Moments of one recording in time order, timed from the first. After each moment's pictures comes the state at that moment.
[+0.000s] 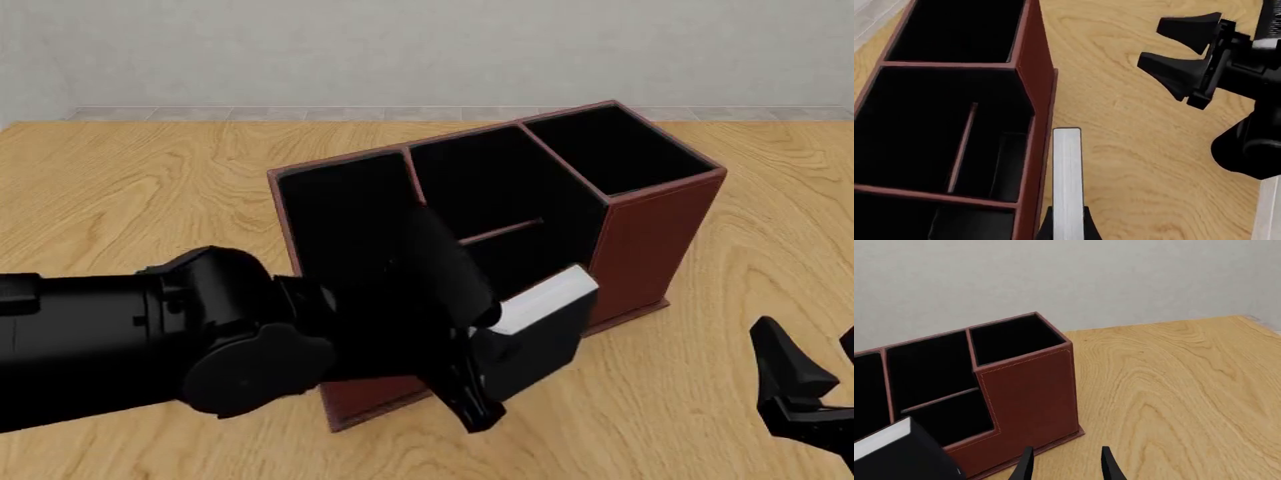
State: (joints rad) left arm -1.04 1.42 -0.91 0.18 0.10; right arm -0.04 0.20 0.00 -0.09 0.09
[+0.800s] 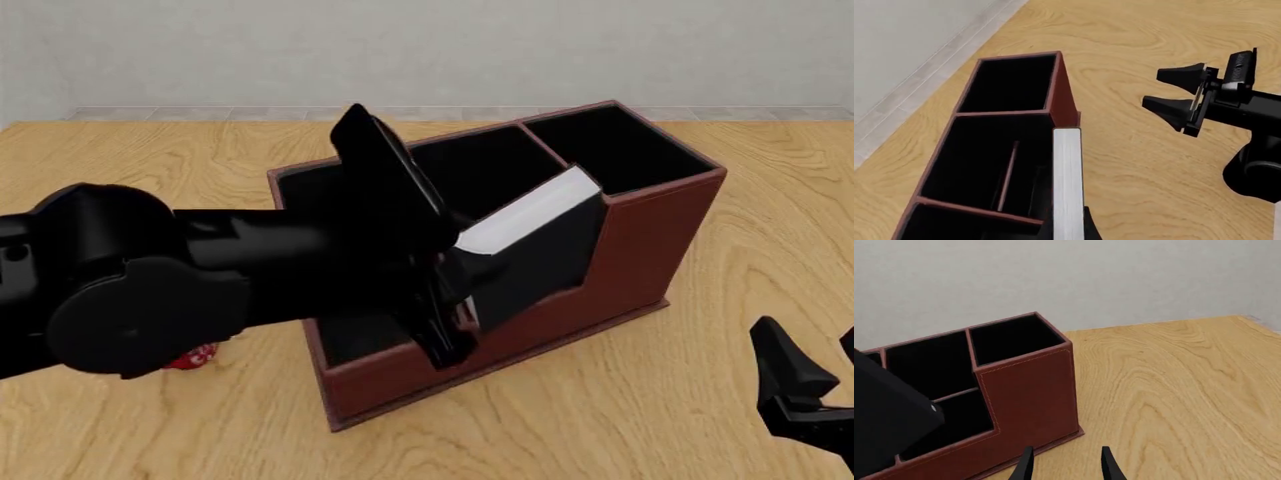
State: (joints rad) left arm -1.00 1.28 -0.96 0.18 0.22; right arm -0.04 0.20 0.00 -0.09 0.09
